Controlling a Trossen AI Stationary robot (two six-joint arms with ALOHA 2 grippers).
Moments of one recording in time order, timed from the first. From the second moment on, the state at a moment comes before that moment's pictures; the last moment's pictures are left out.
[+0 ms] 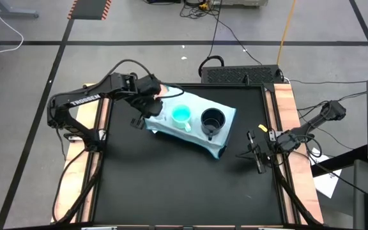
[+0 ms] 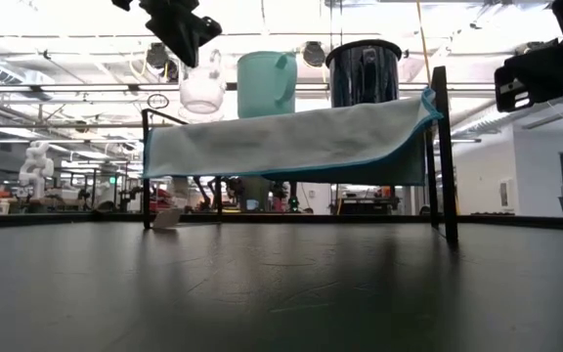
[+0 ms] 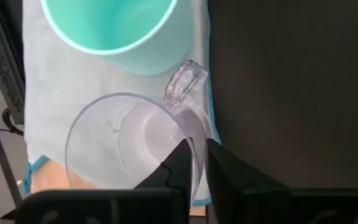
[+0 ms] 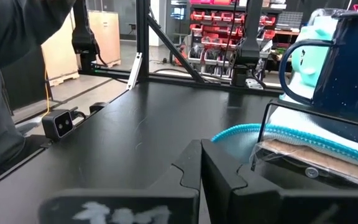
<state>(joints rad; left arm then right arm) 0.30 1.50 1.61 -1.28 0.13 0.70 0.56 0.32 0.01 0.24 0.34 -0.01</state>
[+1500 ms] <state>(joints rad) 0.37 1.60 1.61 -1.30 0.13 0.70 0.56 0.35 0.01 0.22 0.34 -0.01</state>
